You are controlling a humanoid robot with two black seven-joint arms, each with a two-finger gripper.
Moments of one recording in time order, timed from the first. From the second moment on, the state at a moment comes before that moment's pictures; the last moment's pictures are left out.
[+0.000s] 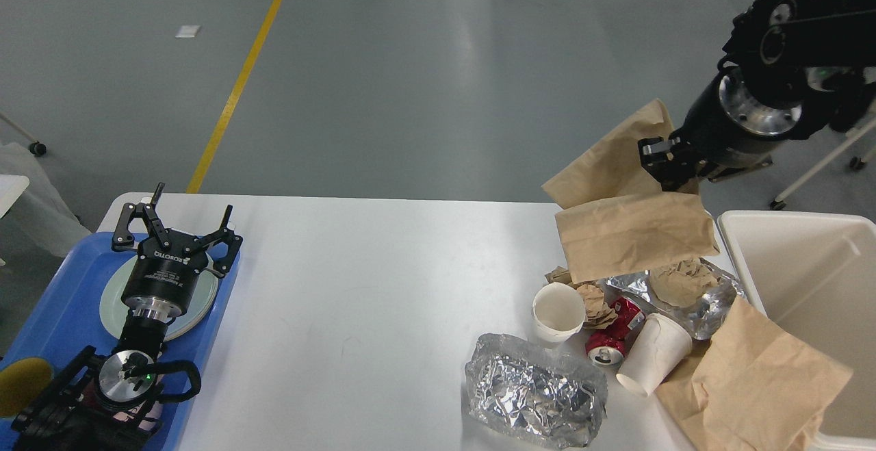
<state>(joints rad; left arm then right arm) -0.31 0.21 -1.26 -0.74 0.00 -0.61 -0.24 2.36 -0.25 -1.39 1.47 -0.06 0.61 -0.05</state>
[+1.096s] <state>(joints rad) -0.31 0.21 -1.26 -0.74 0.00 -0.61 -0.24 1.05 -0.73 -1.09 0.46 -0.19 0.35 0.01</state>
